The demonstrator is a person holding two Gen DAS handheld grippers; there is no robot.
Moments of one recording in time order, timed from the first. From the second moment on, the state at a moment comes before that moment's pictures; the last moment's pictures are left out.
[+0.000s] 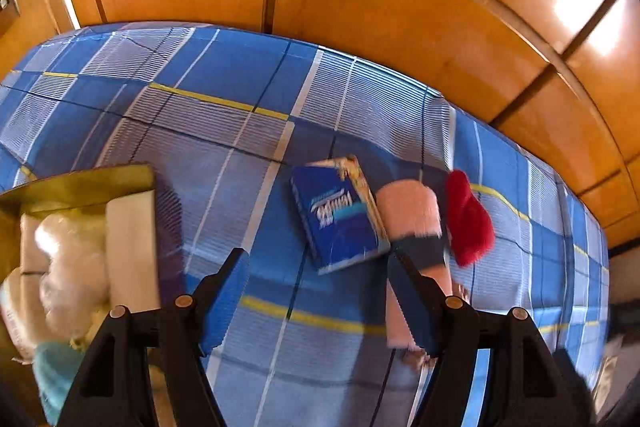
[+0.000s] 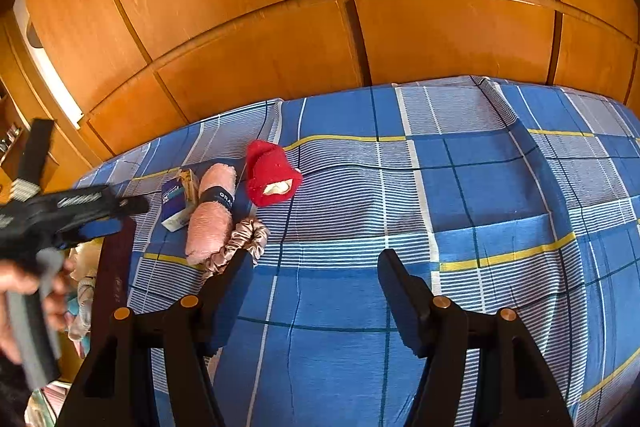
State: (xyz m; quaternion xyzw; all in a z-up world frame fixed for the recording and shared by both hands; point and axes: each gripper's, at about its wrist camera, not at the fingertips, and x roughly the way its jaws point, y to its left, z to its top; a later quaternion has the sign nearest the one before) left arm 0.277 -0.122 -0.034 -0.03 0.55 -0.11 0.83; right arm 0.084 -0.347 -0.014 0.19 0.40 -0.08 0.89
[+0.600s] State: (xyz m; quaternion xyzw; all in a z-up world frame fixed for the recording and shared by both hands) left arm 0.334 -0.154 -0.081 0.00 0.58 -0.06 0.81; right arm 0.087 -0.353 -0.019 0.23 0.41 -0.06 0.88
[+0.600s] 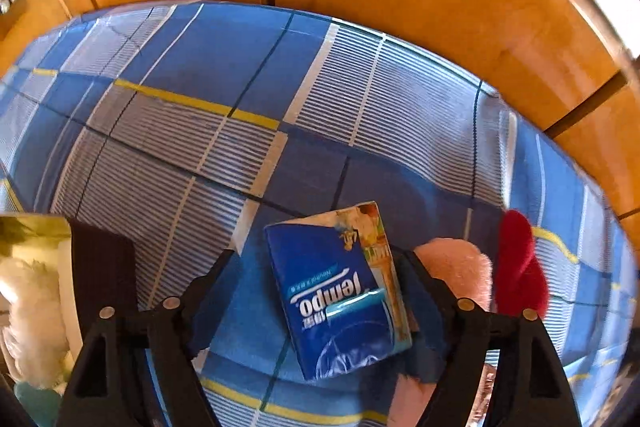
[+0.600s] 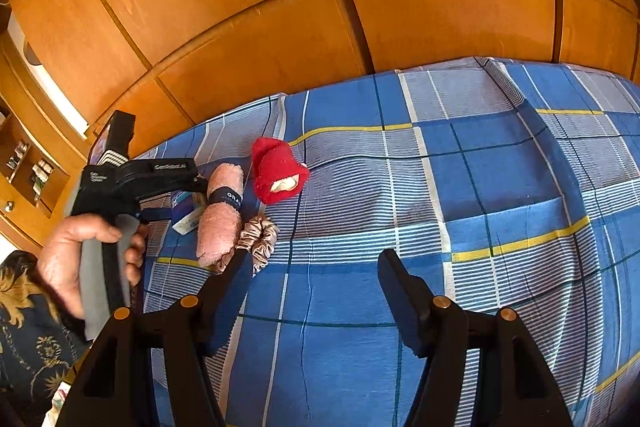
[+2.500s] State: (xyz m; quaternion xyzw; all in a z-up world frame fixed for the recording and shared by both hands) left arm 0.078 -0.005 0.024 0.00 0.42 -0.23 0.88; right arm 0.125 -0.298 -0.065 0.13 0.54 -0.01 0.83
